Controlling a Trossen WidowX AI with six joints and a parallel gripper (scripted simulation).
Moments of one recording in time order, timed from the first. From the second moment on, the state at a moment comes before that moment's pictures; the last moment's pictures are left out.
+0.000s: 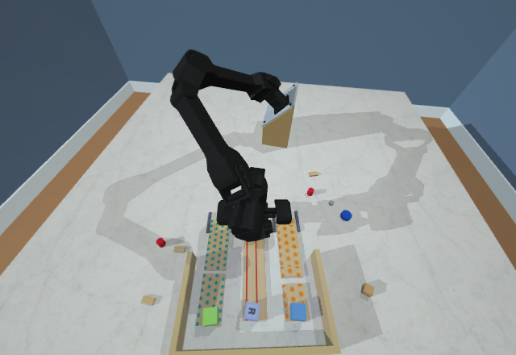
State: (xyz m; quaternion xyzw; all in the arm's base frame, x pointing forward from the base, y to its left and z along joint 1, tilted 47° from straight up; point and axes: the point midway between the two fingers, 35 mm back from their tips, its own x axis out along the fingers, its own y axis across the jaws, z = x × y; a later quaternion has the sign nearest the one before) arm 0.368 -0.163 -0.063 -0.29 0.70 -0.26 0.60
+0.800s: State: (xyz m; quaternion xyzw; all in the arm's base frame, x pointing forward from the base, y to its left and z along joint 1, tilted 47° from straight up) arm 0.355 -0.163 -0.060 -0.29 0.69 -0.26 0.61
